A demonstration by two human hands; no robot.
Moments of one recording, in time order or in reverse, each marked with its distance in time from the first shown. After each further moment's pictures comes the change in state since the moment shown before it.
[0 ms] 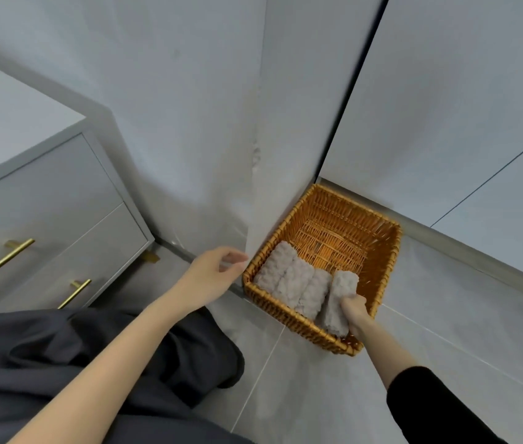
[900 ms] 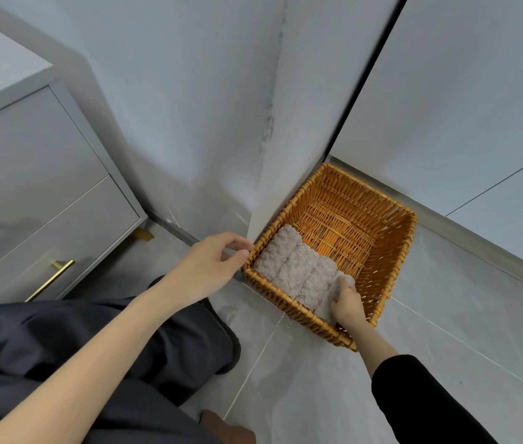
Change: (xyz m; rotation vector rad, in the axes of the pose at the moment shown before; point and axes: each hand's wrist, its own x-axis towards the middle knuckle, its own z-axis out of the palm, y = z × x) left_hand 0.018 -0.014 0.004 -0.009 -0.049 0.025; right_hand 0.036 0.025 0.018 -0.924 0.049 -0.357
